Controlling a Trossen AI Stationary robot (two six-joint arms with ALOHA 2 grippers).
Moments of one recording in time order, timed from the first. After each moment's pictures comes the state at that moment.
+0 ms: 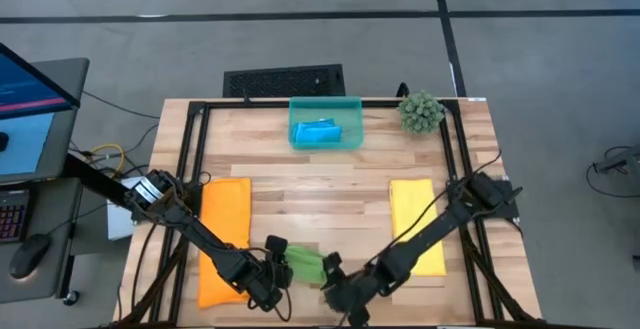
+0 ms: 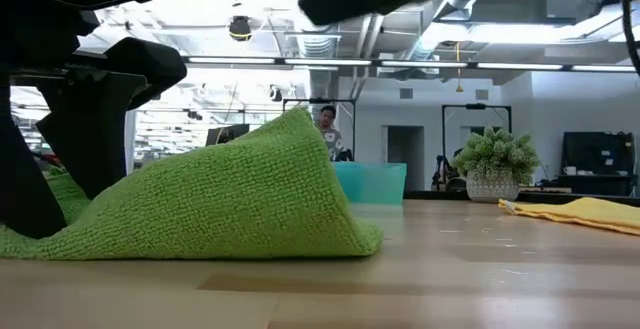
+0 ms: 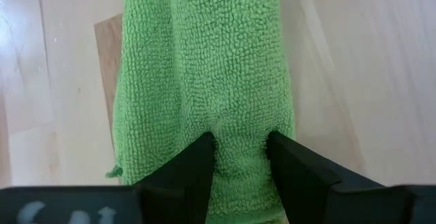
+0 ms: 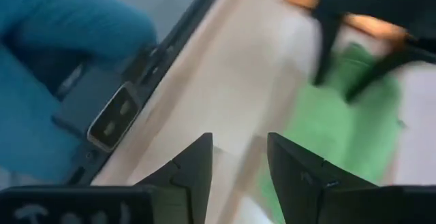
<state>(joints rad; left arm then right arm) -0.71 1.94 1.12 -0.46 -0.39 -0.38 0.64 2.05 1.43 -0.20 0.21 -0.04</state>
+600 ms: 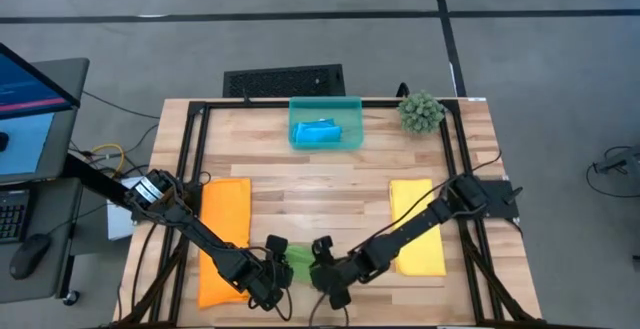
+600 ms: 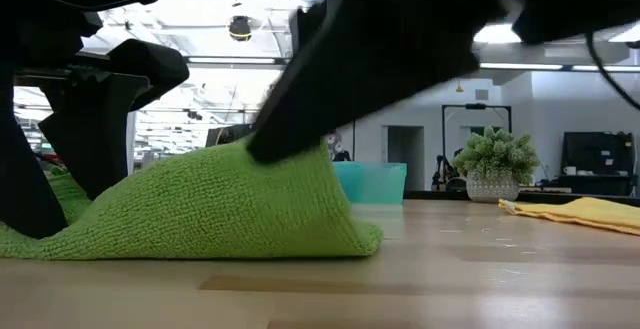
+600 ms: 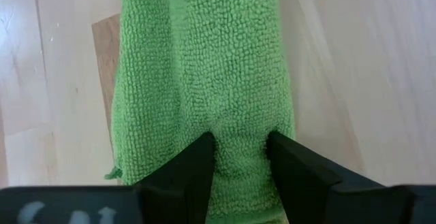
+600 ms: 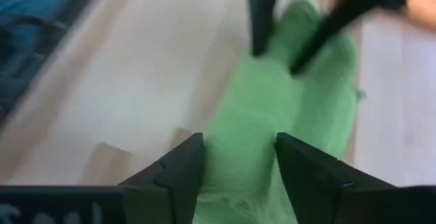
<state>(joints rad) -0.71 1.94 1.12 -0.45 -0.38 -0.38 0.54 2.13 1.46 -0.22 0.26 0.03</state>
